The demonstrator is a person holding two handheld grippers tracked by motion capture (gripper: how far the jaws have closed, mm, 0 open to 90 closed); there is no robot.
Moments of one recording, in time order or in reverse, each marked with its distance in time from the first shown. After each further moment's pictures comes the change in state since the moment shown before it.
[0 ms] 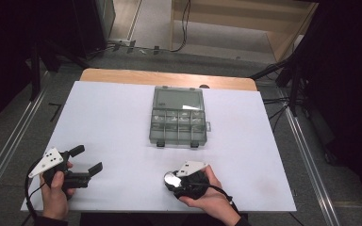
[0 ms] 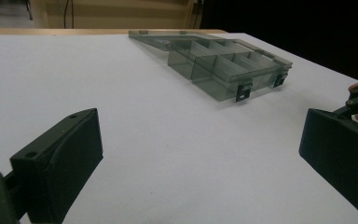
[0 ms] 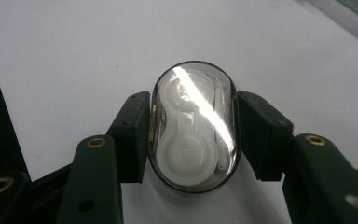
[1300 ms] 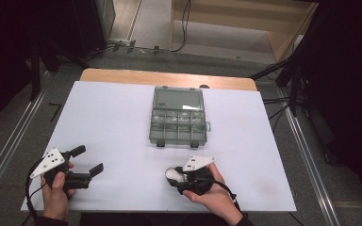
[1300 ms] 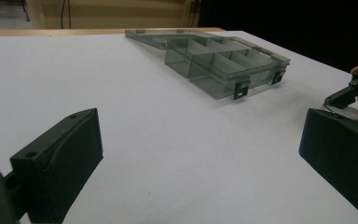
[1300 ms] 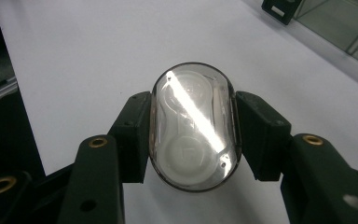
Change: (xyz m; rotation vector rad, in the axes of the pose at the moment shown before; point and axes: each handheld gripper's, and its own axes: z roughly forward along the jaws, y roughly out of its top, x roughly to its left) left arm -0.002 -0.001 0.002 0.004 -0.008 0.019; right arm -0.012 0.005 -0.016 -0.070 0.044 0.044
